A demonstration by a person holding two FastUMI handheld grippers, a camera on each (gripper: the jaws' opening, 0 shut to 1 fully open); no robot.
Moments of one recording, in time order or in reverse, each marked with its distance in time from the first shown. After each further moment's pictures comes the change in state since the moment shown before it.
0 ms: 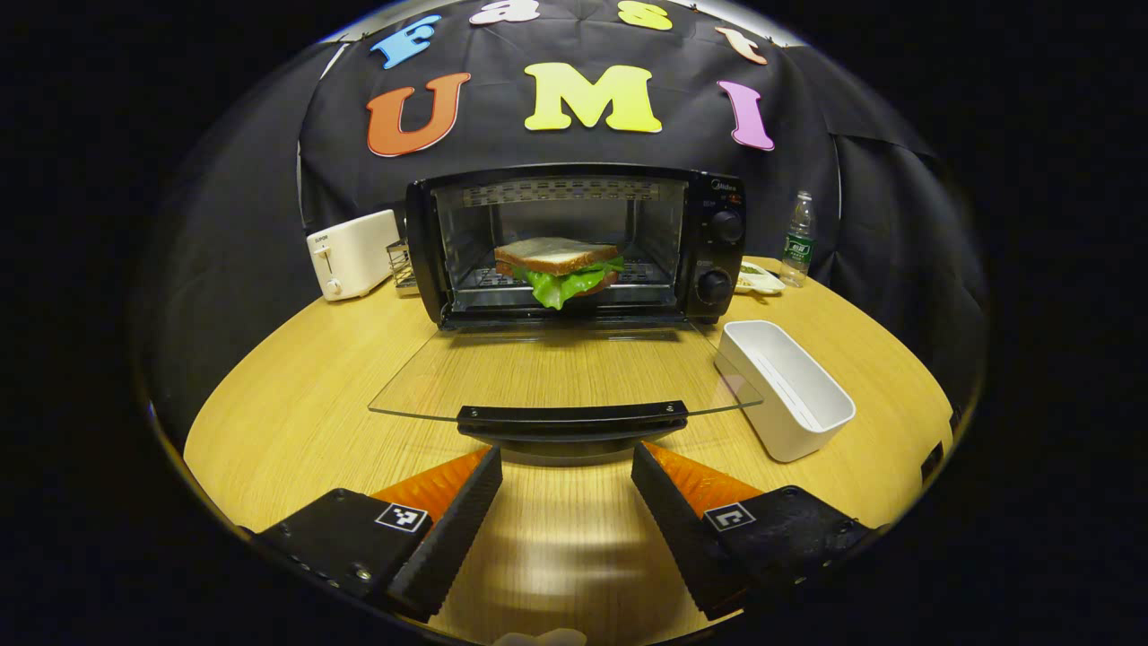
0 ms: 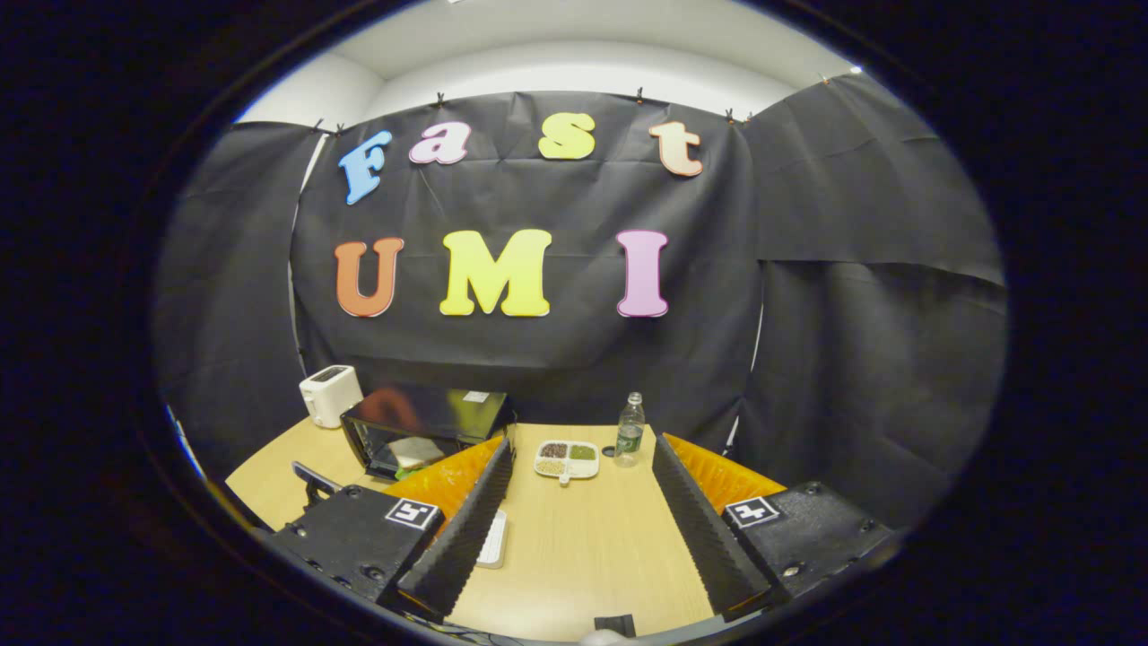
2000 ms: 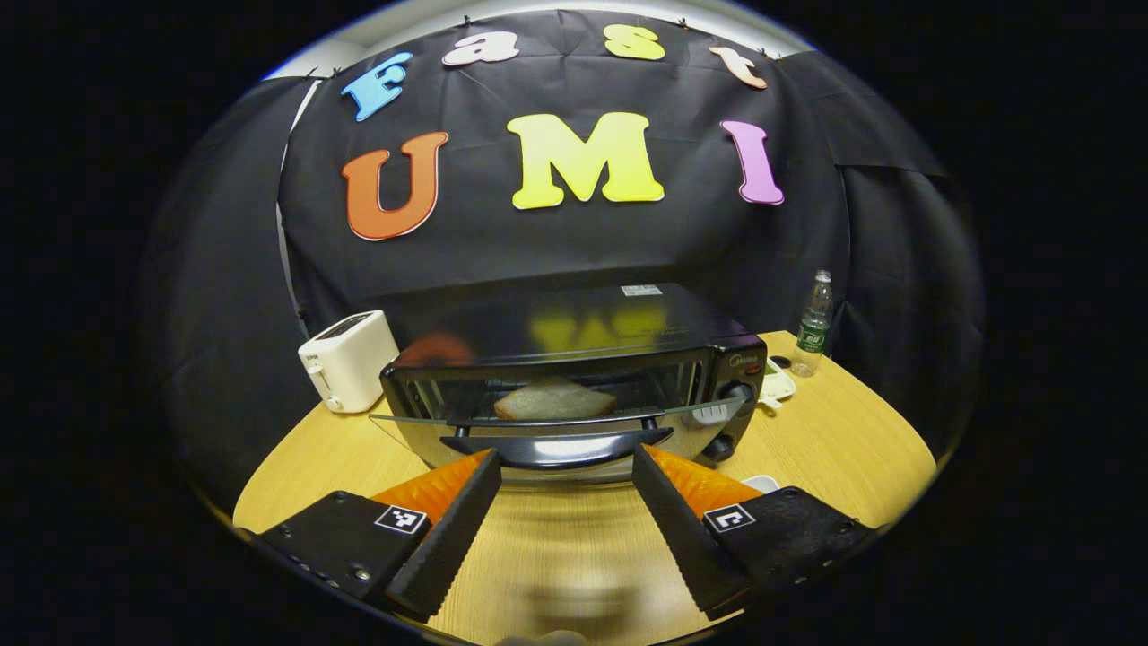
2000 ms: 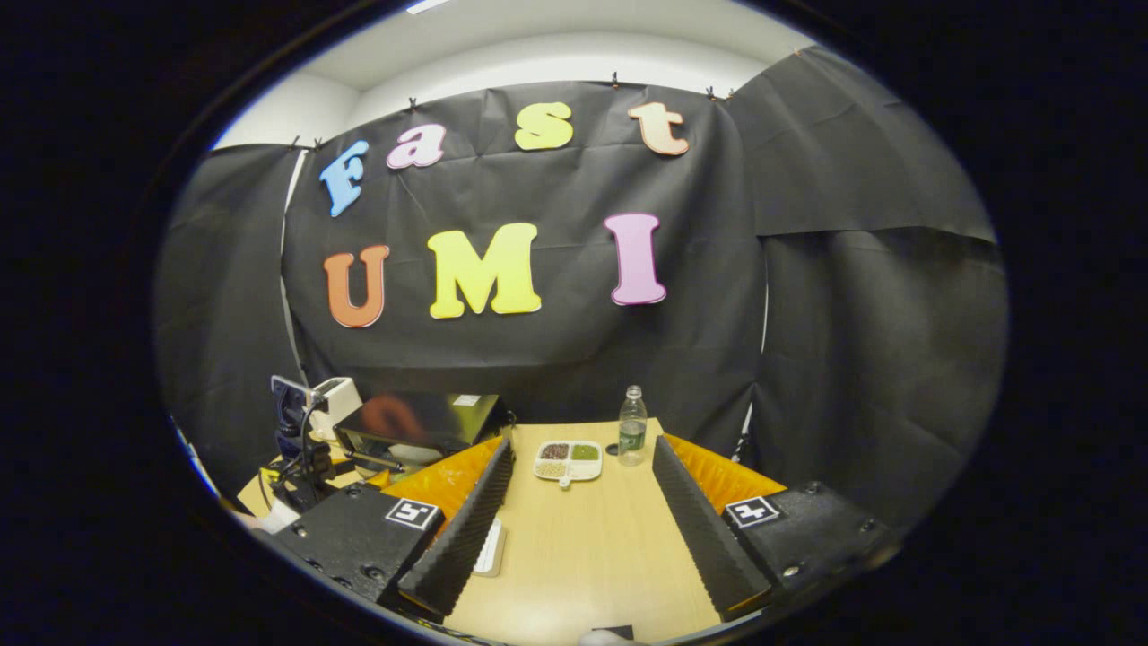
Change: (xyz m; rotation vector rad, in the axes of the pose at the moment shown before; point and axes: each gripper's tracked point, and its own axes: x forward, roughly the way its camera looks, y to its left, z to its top) left arm 0.018 -0.001 0.181 0.077 -0.166 0.028; right arm 0.040 -0.034 -0.007 0.077 0.013 0.038
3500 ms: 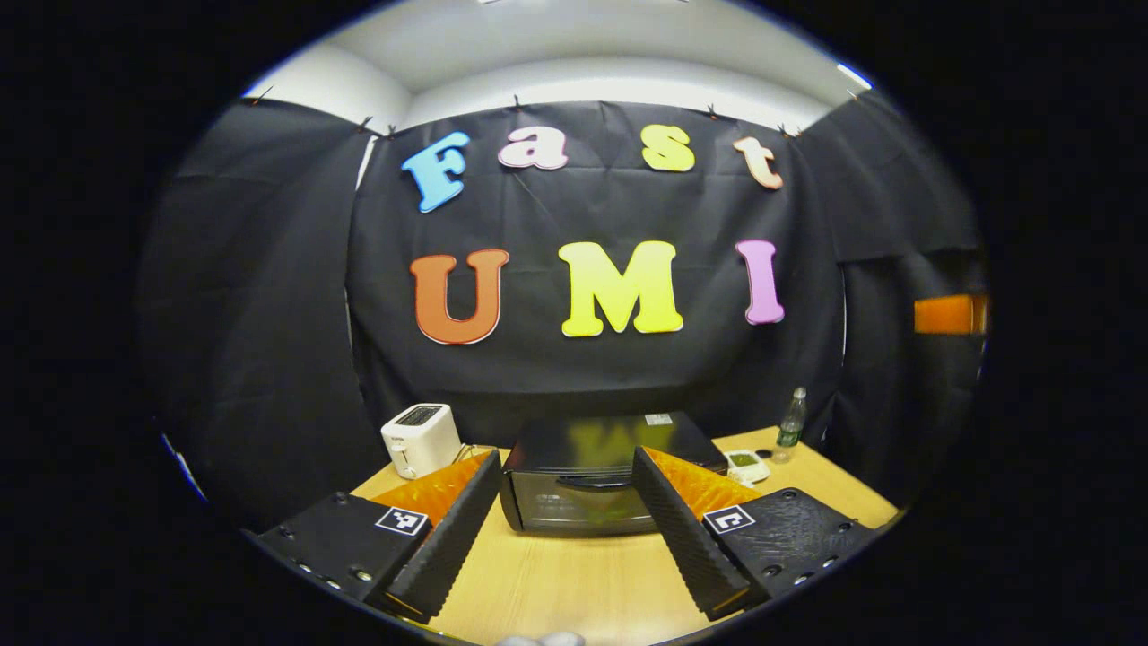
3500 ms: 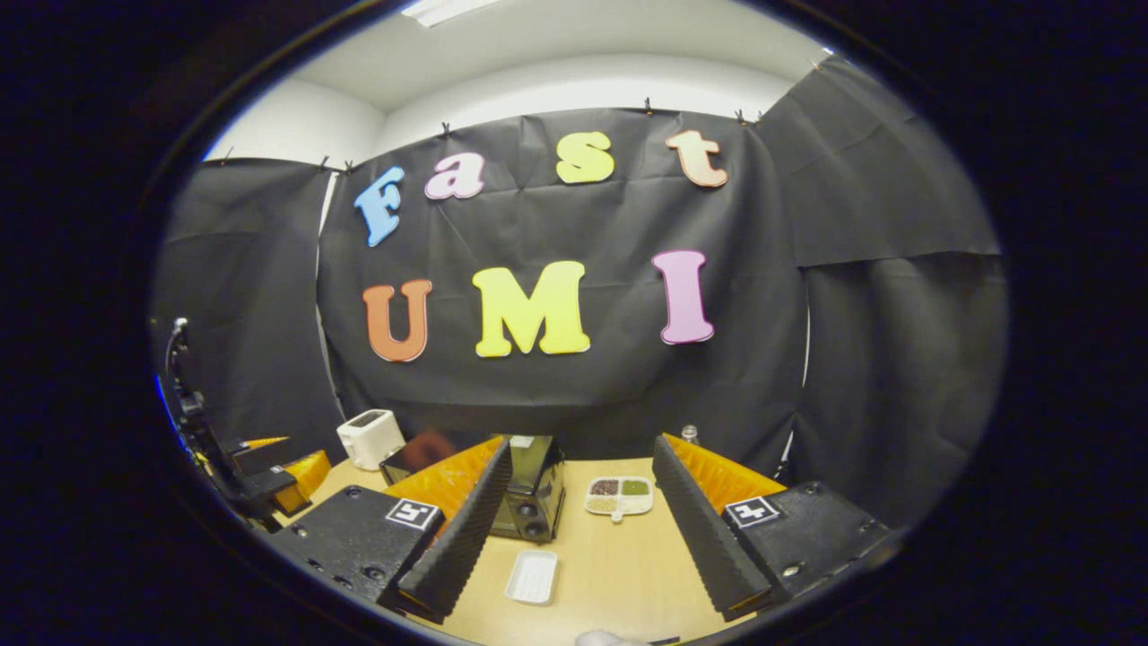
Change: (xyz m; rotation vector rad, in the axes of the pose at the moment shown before) left arm -0.181 0.064 0.124 -0.120 -0.305 0.085; right arm 0.002 0.078 0.052 0.004 -0.122 0.110
